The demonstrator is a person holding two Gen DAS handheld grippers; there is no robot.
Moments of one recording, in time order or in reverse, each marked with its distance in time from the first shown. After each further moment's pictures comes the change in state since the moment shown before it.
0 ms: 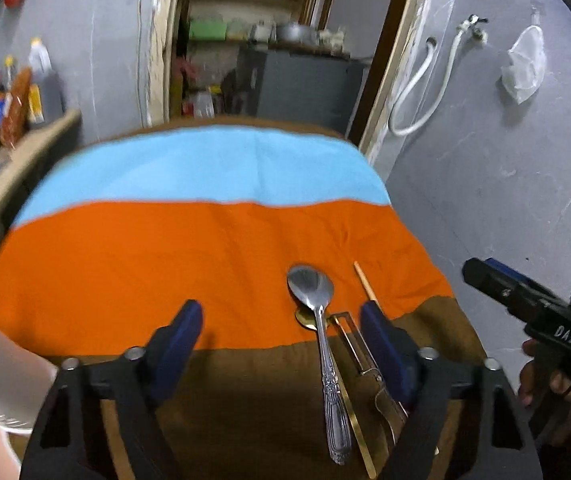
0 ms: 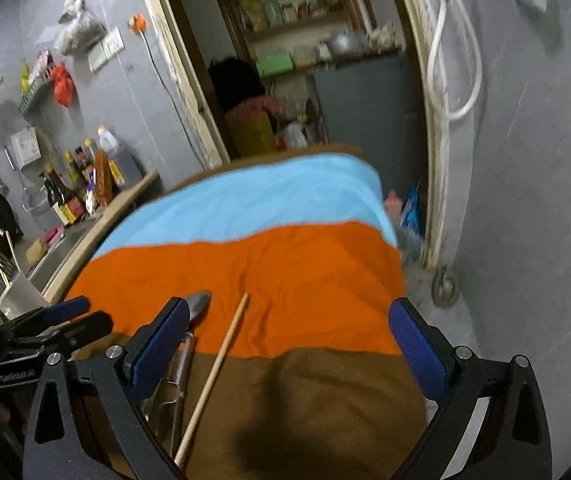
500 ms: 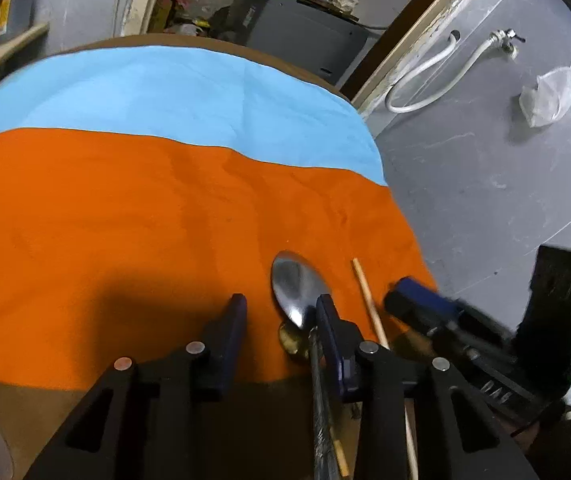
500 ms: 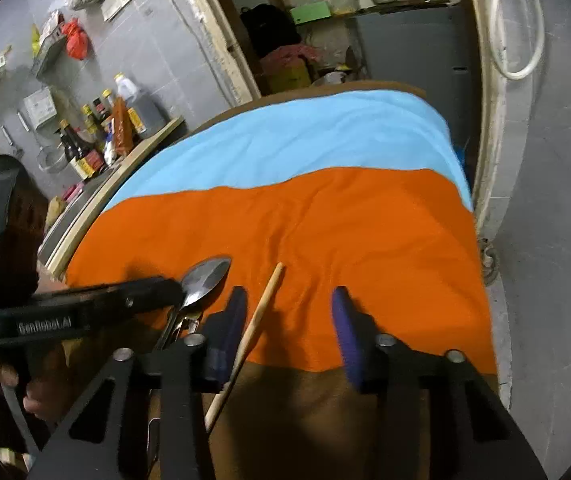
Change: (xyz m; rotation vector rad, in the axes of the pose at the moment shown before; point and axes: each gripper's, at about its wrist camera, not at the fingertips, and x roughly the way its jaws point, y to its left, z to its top) left arm 0.069 0.021 0.014 -0.157 0.176 -0.206; right arm 0.073 0.026 -0.016 -0.069 0.165 0.125
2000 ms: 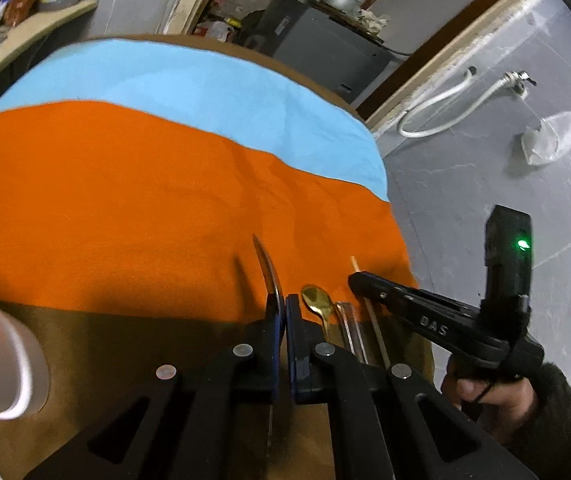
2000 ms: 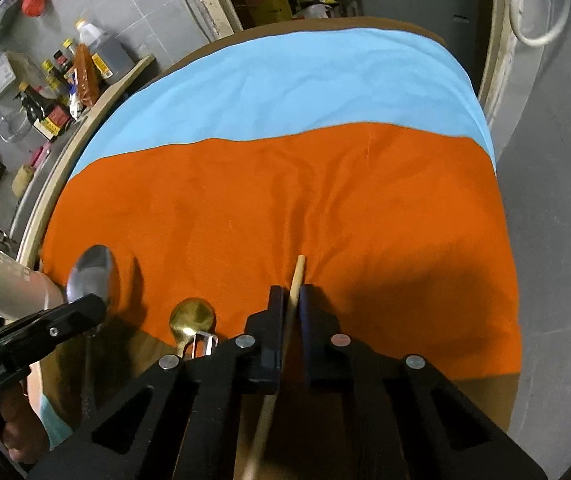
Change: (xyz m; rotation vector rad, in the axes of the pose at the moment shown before) left arm -0.057 0.019 -0.022 -0.104 -0.031 0.005; right arm 0.034 0.031 0.020 0.063 0.279 -0.099
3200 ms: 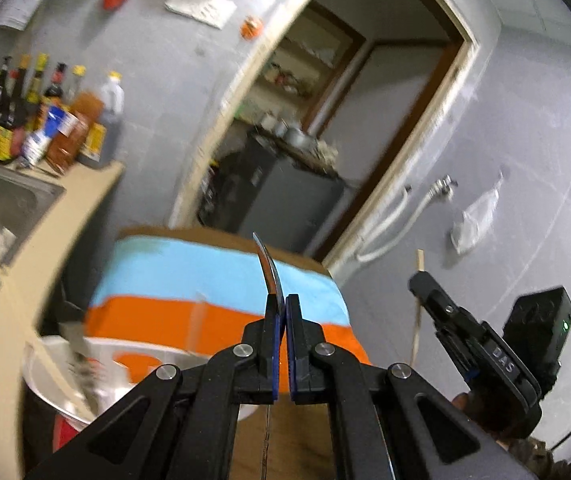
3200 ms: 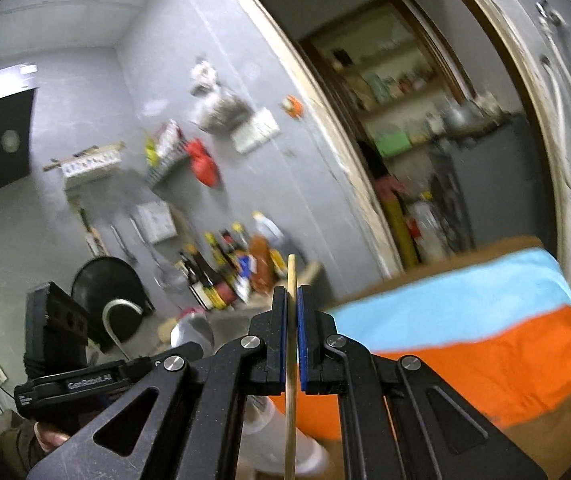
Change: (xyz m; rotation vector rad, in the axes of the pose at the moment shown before) left arm -0.252 0.067 0.026 0.093 -0.487 -0.085; right arm -0.186 0.200 -0.031 -0.091 -0.852 0.395
